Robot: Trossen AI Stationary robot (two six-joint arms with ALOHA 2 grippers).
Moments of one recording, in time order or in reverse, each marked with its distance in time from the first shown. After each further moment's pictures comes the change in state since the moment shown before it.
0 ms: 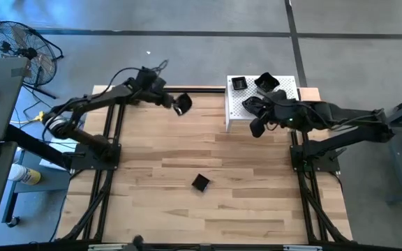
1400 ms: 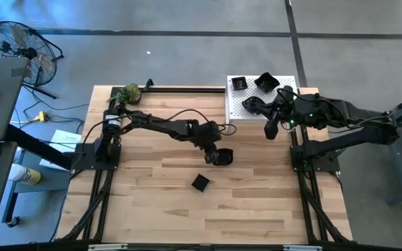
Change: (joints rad) left arm -0.701 0.627 0.491 -0.033 -0.305 0.138; right arm -0.003 -0.123 0.000 0.017 -0.125 -0.184
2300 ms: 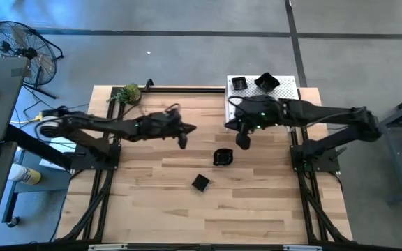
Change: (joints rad) left arm 0.013 -0.684 -0.673 0.573 -0.257 -0.206; right arm -0.095 0.329 0.029 0.150 -0.407 -0.104
